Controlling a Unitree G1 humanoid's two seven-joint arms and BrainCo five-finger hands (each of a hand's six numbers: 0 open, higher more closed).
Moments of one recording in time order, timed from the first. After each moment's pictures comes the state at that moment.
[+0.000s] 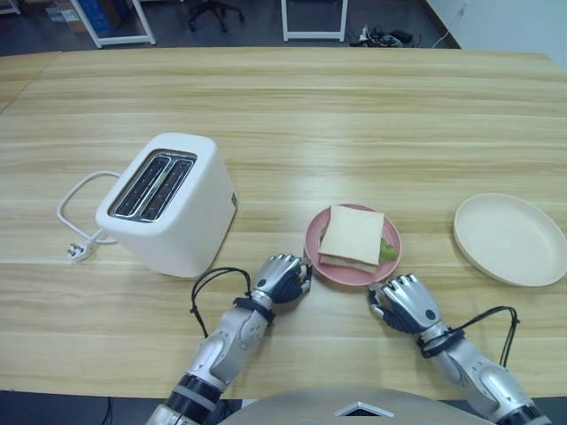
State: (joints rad) left arm 0.10 0.28 -0.44 0.07 0.82 -0.14 0.08; right arm 0.21 -0.57 0.43 0.08 -1.07 -0.30 -0.50
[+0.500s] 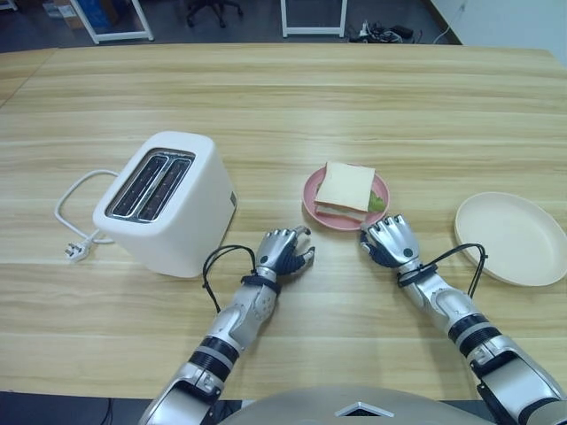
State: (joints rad) left arm -0.10 0.21 -0.39 0.35 0.79 -0.11 0.37; right arm -0.27 -0.45 0.54 0.57 -1.14 -0.20 -0.78
